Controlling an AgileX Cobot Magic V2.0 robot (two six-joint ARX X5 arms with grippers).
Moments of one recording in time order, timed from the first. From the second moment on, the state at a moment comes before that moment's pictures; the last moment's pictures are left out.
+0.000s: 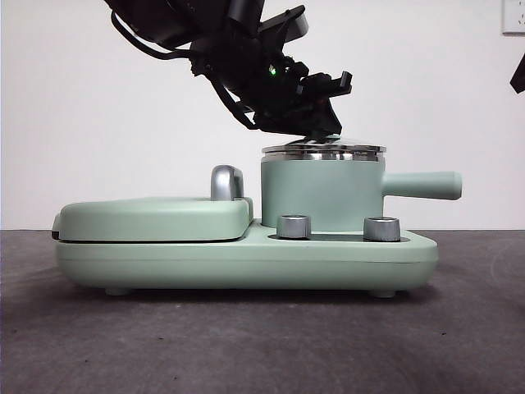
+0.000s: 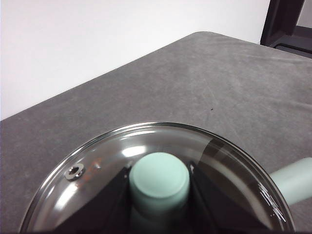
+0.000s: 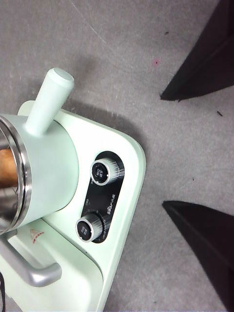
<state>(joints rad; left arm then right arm) -0.67 1.93 1.41 0.28 0.10 0.09 0.56 0.49 0.58 -0.62 0.11 0.23</state>
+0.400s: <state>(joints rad) -0.67 1.95 1.42 0.26 0.10 0.09 0.56 0.49 0.58 -0.64 0.11 0.23</state>
